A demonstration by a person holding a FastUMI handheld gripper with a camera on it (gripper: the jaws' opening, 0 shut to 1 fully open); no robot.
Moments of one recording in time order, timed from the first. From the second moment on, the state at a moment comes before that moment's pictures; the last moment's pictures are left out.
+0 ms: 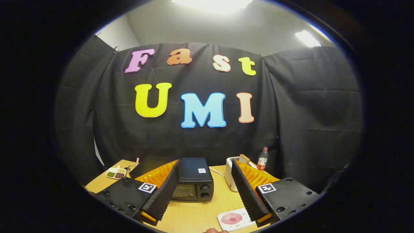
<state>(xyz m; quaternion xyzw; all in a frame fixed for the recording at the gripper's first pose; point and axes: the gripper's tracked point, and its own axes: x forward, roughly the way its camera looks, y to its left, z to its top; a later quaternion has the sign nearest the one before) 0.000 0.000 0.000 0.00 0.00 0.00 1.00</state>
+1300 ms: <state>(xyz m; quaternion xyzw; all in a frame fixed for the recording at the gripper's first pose) 0.012 0.028 -0.003 0.00 0.04 -0.01 1.00</state>
